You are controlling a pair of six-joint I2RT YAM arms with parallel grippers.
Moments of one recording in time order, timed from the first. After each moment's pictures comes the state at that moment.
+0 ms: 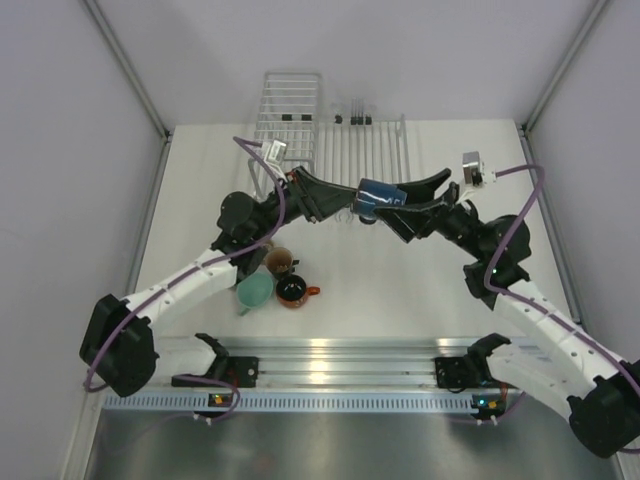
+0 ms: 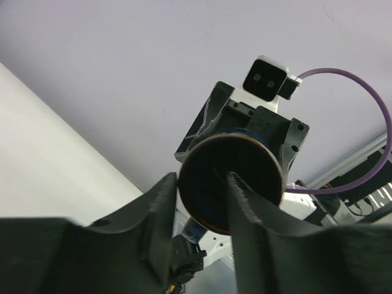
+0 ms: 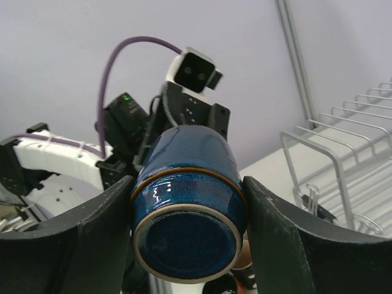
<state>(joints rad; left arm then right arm) -0.63 1.26 0.82 0.86 0.53 -1.13 0.49 0.91 0.64 0.80 -0.57 0.72</state>
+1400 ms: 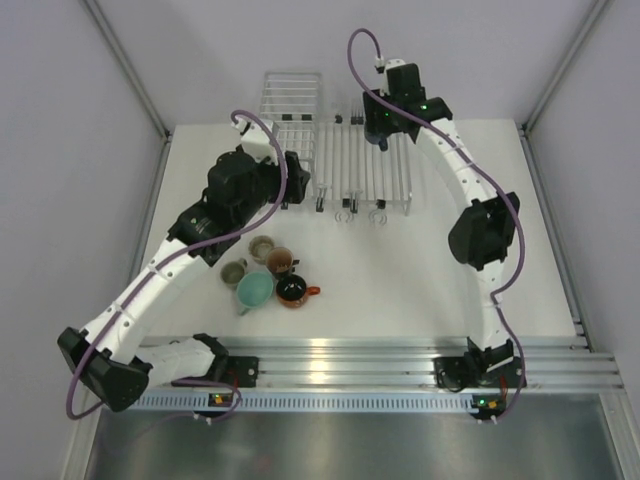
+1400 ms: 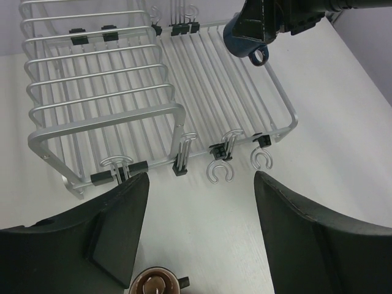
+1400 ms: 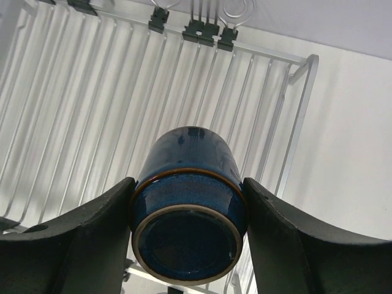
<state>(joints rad) -0.60 1.15 1.23 -0.32 -0.16 -0.25 0.39 2.20 2.33 -0.73 0.07 0.10</state>
